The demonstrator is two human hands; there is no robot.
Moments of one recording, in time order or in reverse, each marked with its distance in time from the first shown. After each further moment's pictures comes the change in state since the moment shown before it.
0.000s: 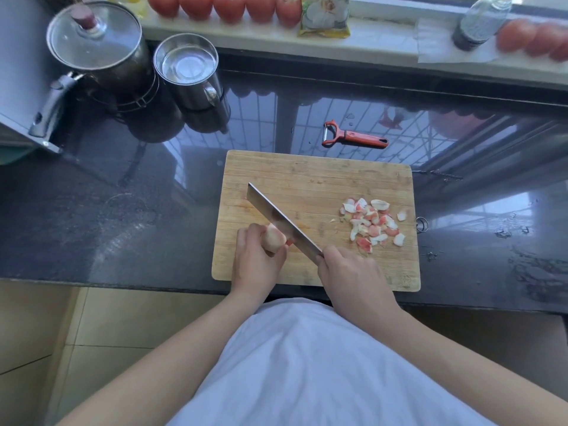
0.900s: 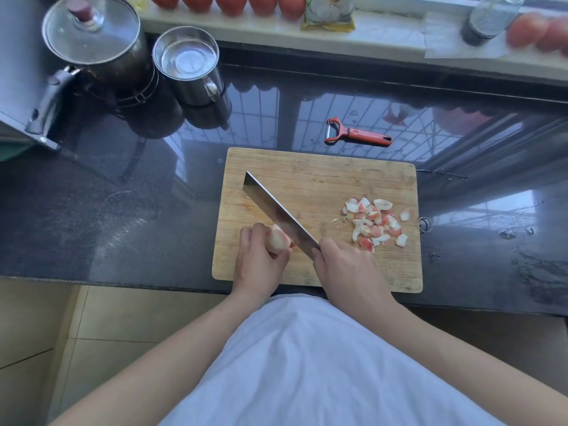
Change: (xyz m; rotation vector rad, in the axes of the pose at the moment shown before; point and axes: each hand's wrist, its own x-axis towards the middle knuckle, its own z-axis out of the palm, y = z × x) left_hand 0.001 0.003 0.000 0.065 -0.045 -0.017; right_hand 0.018 -0.005 -0.004 0.097 0.016 -0.012
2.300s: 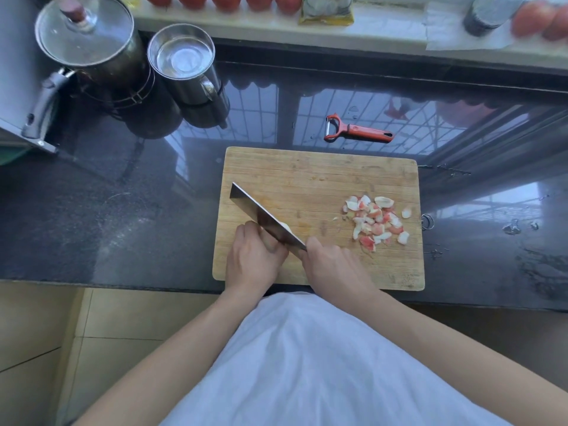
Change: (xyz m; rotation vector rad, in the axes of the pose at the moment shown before) left_hand 0.008 0.021 -0.014 0.214 0.031 -0.121; right_hand 0.018 -0.011 0.006 -0.013 -0.326 0.061
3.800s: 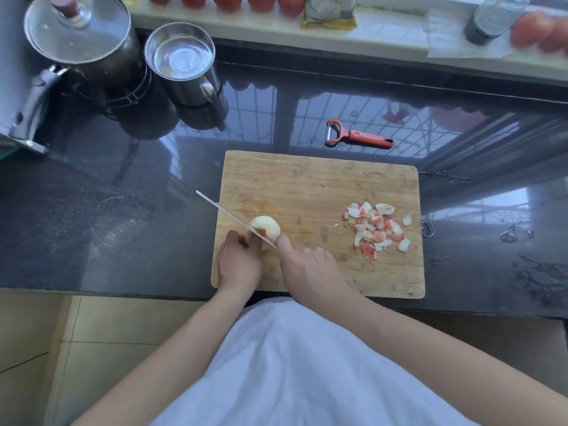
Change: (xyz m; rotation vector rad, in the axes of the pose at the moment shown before) left_hand 0.027 -0.020 -0.001 -0.259 0.008 -0.228; right_hand 0.024 -0.034 0.009 -0.164 0.047 -0.089
